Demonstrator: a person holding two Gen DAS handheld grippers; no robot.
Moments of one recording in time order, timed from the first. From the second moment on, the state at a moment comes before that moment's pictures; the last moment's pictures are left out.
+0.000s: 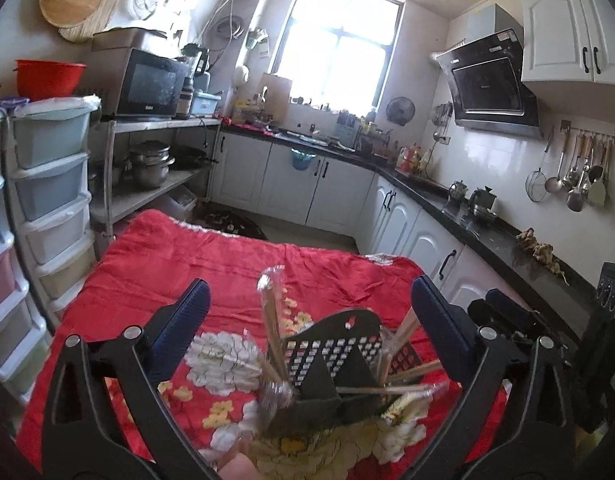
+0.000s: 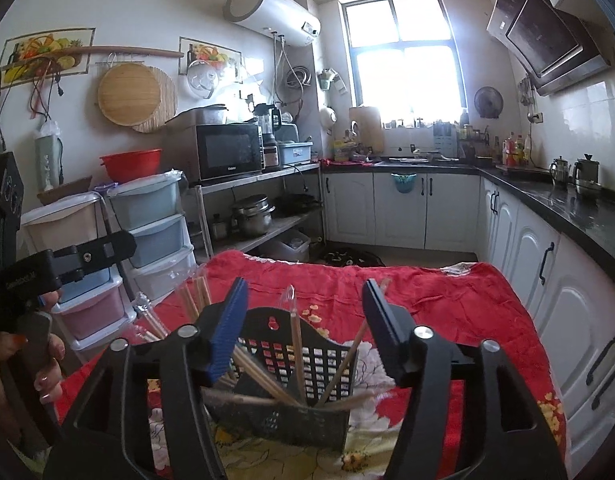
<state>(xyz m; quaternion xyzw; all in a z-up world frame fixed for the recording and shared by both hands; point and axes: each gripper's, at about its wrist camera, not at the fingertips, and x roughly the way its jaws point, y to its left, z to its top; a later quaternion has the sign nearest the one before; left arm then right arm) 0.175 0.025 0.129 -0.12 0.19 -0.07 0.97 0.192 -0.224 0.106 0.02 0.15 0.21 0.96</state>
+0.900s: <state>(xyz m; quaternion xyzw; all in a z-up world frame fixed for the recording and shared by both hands) 0.109 0.022 0.045 -0.09 0.27 -0.05 0.96 0.116 -0.235 0.048 0.00 0.22 0.20 0.96</state>
